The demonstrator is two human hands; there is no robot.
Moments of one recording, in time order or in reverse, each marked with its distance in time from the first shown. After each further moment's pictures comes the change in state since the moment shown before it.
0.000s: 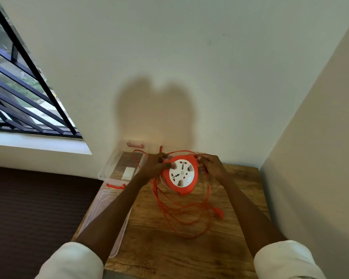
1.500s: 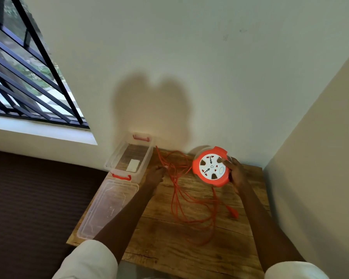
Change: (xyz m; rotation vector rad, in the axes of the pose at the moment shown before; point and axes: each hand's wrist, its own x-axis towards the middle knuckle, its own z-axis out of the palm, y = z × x) left_hand -0.040 -0.040 0.028 -0.421 0.305 -0.268; right_hand -0.025 0.030 -0.033 0.254 0.236 0.170
